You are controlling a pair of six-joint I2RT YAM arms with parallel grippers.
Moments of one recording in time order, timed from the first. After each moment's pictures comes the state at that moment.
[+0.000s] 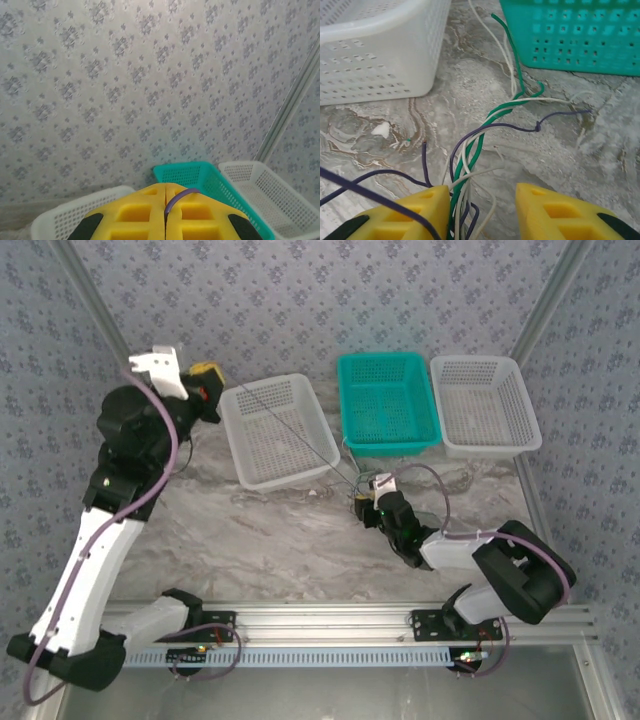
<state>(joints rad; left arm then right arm) -0.38 1.07 1.45 -0.31 0.04 -0.27 0.68 1.41 0.35 0.57 0.25 0.30</state>
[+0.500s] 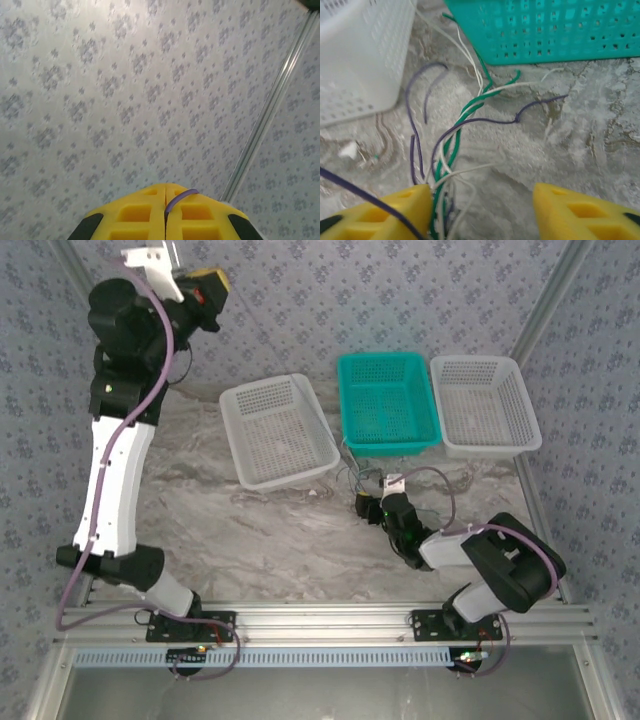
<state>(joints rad) -0.24 1.59 2.19 -0.38 0.32 -0.38 0.64 1.48 0.31 0.71 0.30 0.40</state>
